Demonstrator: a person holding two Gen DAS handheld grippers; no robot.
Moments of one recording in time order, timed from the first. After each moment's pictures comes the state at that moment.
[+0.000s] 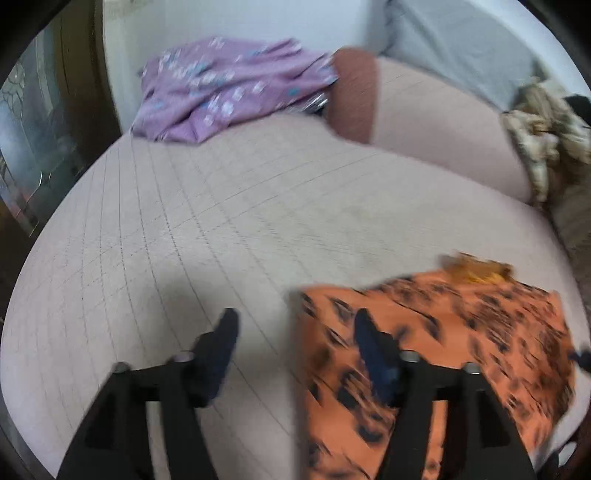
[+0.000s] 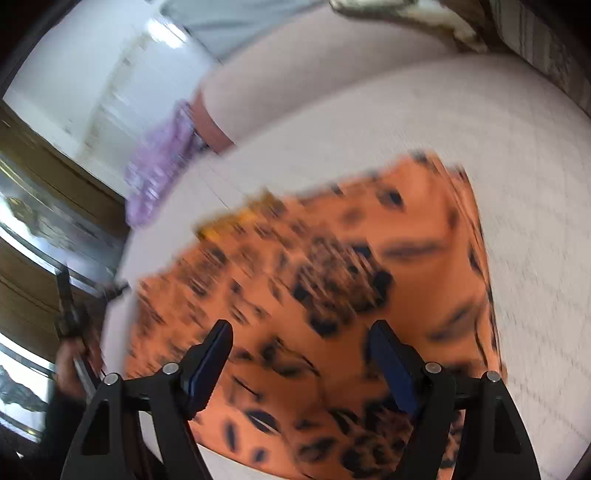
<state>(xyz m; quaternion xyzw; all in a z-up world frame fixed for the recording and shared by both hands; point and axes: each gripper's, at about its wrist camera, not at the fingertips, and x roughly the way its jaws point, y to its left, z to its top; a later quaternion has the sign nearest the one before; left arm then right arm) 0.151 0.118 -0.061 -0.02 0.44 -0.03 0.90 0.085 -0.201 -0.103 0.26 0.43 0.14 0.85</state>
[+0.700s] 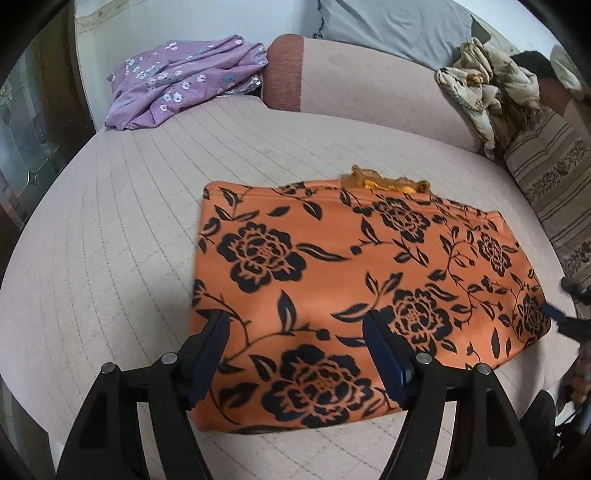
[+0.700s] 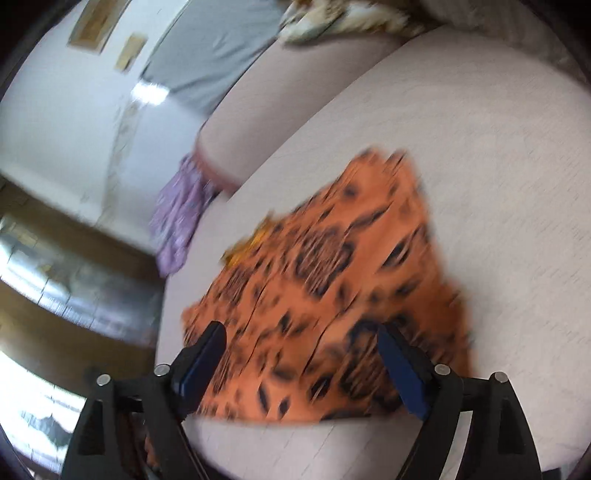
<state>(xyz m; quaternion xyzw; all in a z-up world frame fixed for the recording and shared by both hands) 0.058 0.038 -0.074 0.01 0.47 -0.07 0.88 0.014 -0.240 -0.116 0.38 0.40 0.15 0.82</state>
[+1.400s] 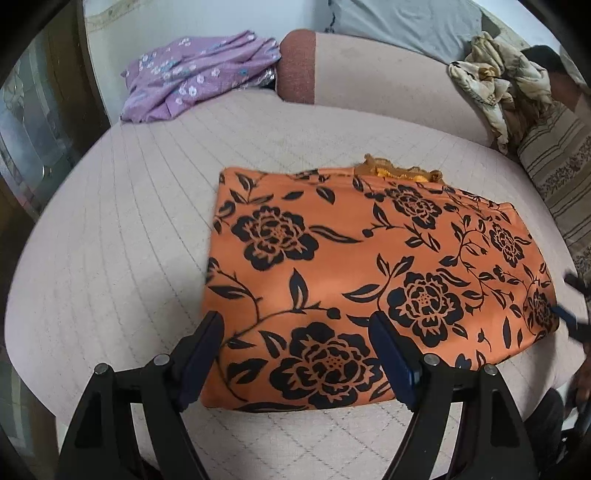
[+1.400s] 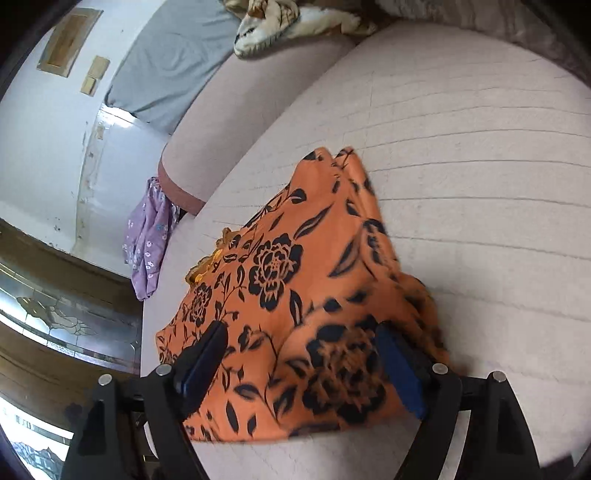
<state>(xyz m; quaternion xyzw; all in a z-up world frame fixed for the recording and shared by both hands) 0.047 0.039 -0.080 0.01 0.48 -0.04 0.88 -0.006 -0.260 -0.128 0.41 0.39 0.05 0.82</state>
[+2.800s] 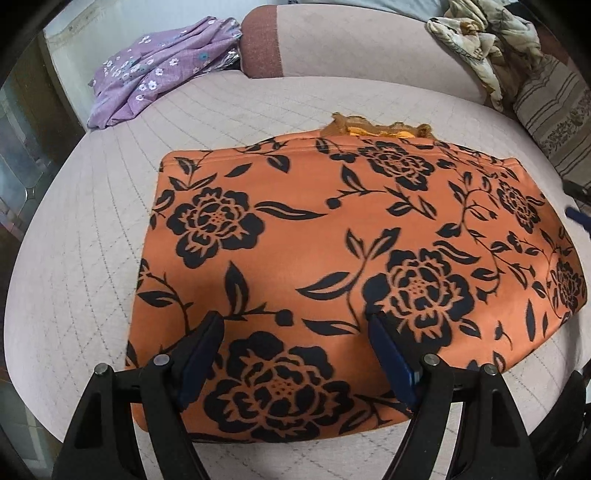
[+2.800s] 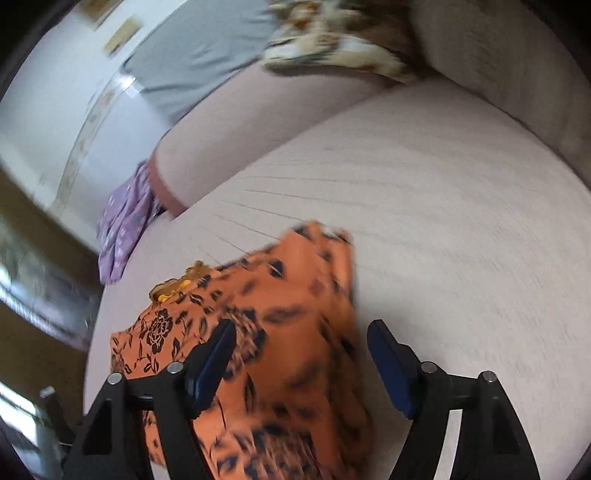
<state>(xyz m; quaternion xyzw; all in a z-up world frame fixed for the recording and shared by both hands) 0.069 -0.005 -0.120 0.07 0.50 -0.05 0.86 0.079 -0.284 -0.109 0.26 0.39 0.04 0.88</state>
